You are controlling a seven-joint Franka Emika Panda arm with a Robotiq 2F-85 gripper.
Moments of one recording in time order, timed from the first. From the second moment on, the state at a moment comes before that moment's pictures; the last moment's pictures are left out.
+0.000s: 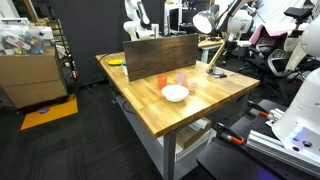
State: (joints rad) arm -0.58 0.53 -0.09 -1.90 0.20 2.38 -0.86
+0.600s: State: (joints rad) arm -0.57 0.06 -0.21 -2.31 0.10 2.50 -1.00
